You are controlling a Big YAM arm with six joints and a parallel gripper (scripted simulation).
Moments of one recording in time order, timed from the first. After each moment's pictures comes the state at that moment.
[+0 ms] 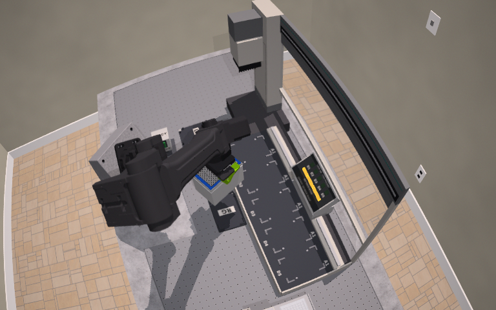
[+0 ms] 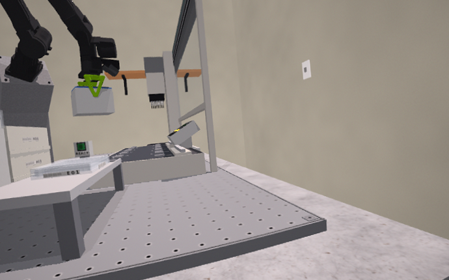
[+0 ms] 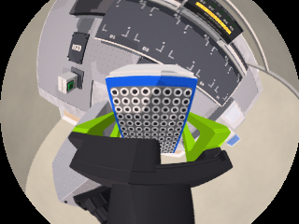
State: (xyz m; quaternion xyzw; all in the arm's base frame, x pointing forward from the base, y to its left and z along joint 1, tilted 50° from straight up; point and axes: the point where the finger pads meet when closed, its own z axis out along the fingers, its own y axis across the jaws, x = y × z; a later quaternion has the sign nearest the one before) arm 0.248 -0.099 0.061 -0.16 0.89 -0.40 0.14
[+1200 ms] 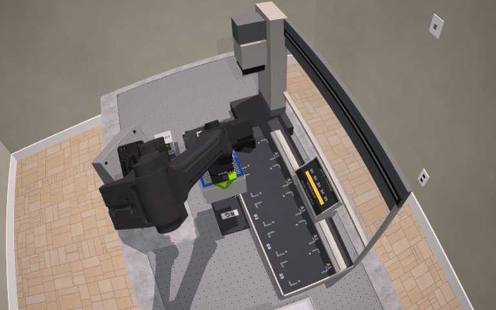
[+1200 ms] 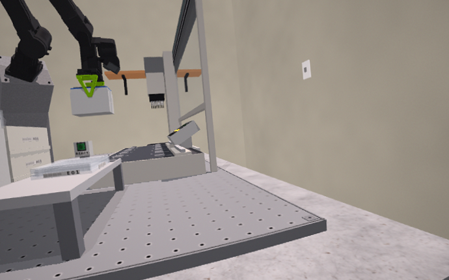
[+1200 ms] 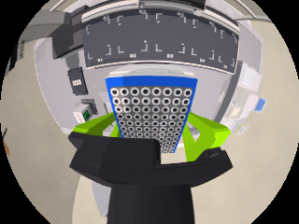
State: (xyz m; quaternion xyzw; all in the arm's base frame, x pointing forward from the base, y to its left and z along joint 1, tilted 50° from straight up) arm 0.249 -0.096 0.059 0.05 0.90 -0.36 0.23
